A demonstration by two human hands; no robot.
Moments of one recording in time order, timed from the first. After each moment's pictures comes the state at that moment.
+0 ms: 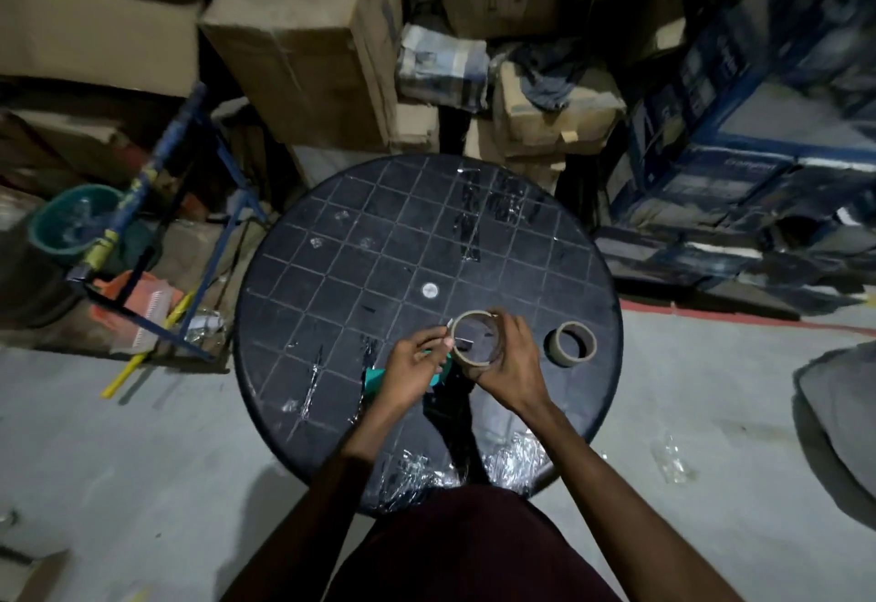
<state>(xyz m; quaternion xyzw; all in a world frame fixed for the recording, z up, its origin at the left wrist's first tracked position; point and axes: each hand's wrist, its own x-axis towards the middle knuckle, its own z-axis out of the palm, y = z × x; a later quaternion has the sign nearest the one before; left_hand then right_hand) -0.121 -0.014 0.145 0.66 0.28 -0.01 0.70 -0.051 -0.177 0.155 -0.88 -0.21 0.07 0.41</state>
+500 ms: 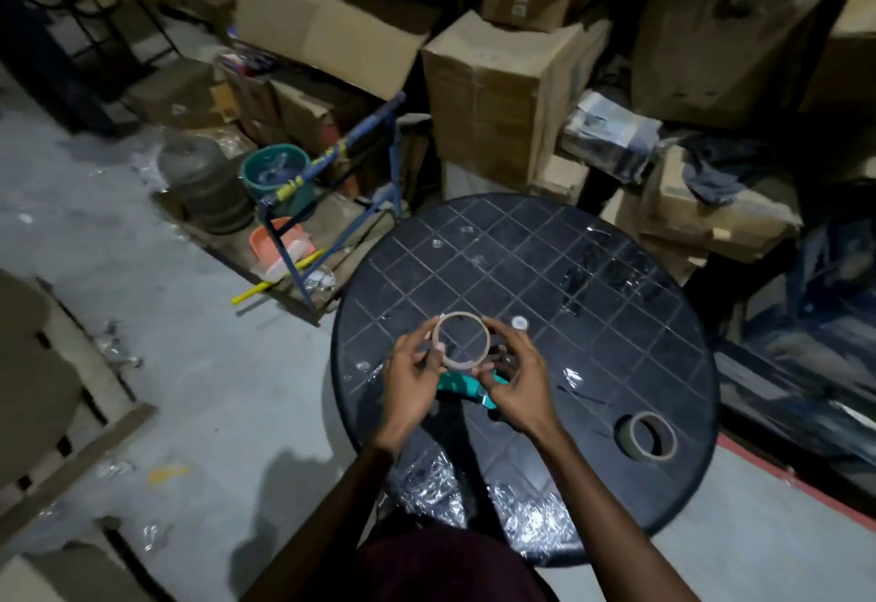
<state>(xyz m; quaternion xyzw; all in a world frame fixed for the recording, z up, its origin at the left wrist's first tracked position) -0.213 0.000 0.178 0.65 0.40 0.28 0.58 -0.082 -0.117 0.195 -0.74 -0.37 0.22 0.52</state>
